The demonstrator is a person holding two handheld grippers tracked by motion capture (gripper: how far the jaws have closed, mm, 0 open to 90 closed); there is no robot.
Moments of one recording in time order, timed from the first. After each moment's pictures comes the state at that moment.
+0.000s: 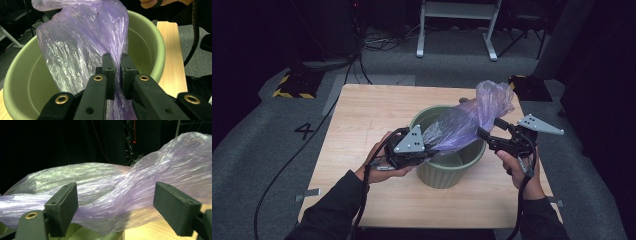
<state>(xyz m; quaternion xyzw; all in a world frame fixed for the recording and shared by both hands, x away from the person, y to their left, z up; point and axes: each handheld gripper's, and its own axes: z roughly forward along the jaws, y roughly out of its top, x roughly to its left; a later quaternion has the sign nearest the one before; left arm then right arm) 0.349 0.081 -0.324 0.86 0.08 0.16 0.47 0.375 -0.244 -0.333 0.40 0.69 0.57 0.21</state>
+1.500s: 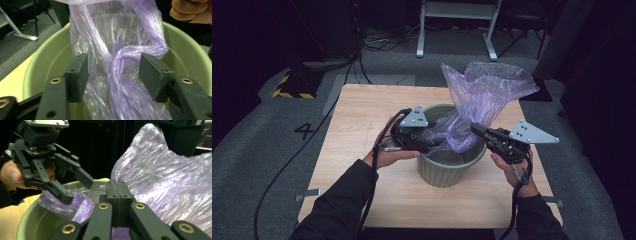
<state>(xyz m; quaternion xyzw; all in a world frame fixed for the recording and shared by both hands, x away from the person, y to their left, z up) 0.393 0.080 -0.323 0.85 0.15 0.13 0.49 0.356 -0.222 -0.322 0.22 0.72 0.61 0.26</state>
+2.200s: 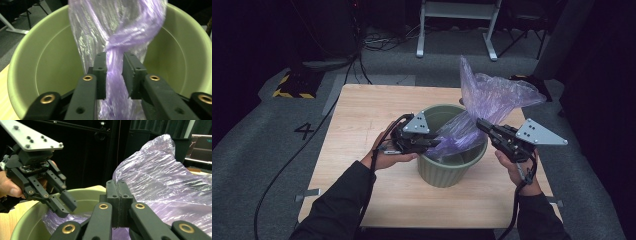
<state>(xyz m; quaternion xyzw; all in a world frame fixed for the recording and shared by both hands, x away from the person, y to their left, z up) 0.392 0.073 -0.330 0.87 0.13 0.13 0.45 0.352 -0.227 -0.311 0.21 0.70 0.62 0.29</state>
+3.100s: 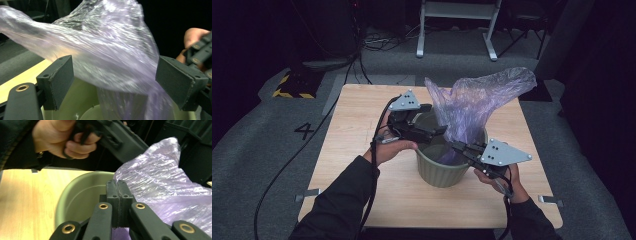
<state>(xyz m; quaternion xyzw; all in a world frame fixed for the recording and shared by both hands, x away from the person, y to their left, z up) 0.400 0.081 -0.296 0.78 0.22 0.11 0.57 0.327 -0.175 -0.332 0.08 0.78 0.55 0.29</state>
